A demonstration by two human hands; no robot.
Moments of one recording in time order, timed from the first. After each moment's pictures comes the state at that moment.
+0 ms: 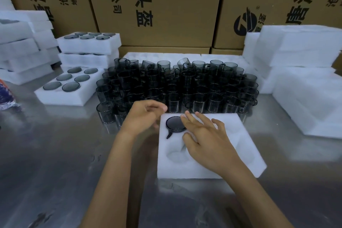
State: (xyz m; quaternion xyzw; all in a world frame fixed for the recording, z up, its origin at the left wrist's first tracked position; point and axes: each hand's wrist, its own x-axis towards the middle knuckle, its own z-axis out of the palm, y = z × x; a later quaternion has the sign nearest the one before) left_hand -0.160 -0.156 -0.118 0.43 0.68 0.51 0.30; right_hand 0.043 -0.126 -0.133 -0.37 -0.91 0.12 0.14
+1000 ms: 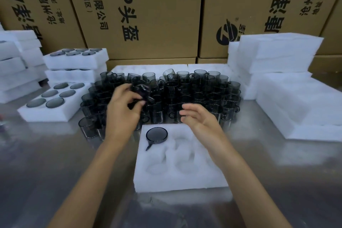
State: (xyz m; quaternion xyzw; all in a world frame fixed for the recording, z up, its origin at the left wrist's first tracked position) left_hand -0.159 -0.126 -0.115 0.52 0.66 0.53 -0.10; right_hand 0.062 -0.086 -0.108 -0.34 -0.63 0.57 0.40
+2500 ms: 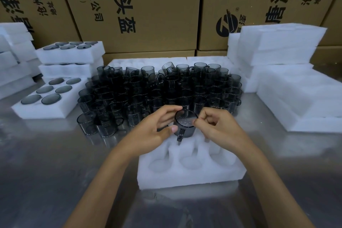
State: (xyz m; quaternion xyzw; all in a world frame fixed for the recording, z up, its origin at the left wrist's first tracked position) left_hand -0.110 -0.153 -0.115 0.64 0.54 0.42 0.35; right_hand 0.092 -0.071 -0.116 -0.38 -0.77 0.39 0.33
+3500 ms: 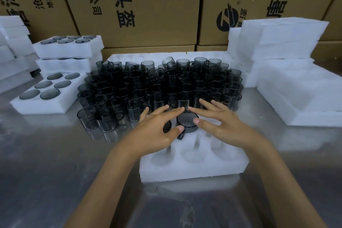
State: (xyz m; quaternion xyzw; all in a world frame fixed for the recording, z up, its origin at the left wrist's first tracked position) left_hand -0.103 -0.156 -0.119 0.69 0.66 0.23 0.17; right_hand 0.107 -0.064 -0.120 -0.38 -0.85 0.32 0.17
